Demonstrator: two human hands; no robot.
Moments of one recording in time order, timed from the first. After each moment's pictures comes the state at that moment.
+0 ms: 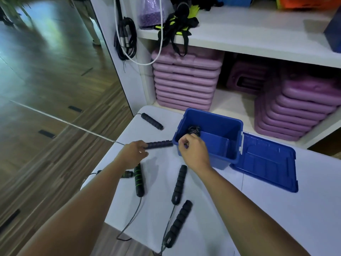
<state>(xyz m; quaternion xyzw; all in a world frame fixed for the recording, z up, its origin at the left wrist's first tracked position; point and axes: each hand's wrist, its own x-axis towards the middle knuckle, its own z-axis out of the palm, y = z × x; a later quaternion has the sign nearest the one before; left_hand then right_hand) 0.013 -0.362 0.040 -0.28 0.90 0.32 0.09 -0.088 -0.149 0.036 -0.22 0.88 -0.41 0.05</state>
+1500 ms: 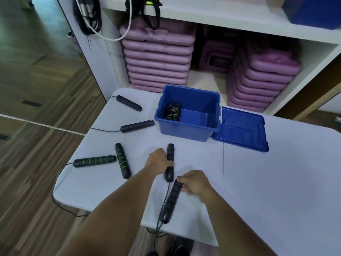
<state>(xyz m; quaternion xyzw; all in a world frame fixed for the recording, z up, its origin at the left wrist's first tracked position) 0.015 -0.230 -0.052 -0.26 0.85 0.42 0.20 0.025 -0.056 -0.057 0.14 0.79 -0.48 0.37</state>
